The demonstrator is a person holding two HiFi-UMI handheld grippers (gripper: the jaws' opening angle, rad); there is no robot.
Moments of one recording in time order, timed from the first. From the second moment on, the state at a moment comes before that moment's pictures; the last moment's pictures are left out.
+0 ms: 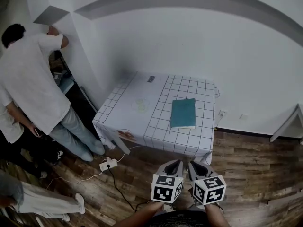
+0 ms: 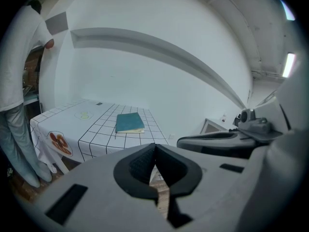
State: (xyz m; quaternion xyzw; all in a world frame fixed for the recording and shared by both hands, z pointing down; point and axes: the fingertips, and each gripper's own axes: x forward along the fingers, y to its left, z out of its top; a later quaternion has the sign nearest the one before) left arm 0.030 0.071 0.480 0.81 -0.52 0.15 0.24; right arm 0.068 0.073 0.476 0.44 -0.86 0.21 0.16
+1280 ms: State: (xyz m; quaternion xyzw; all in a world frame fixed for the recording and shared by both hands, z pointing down) left arm 0.038 -0.086 0.505 0.78 -0.54 0.17 0.25; right arm 0.075 -0.088 0.500 0.40 -0.87 0.23 0.15
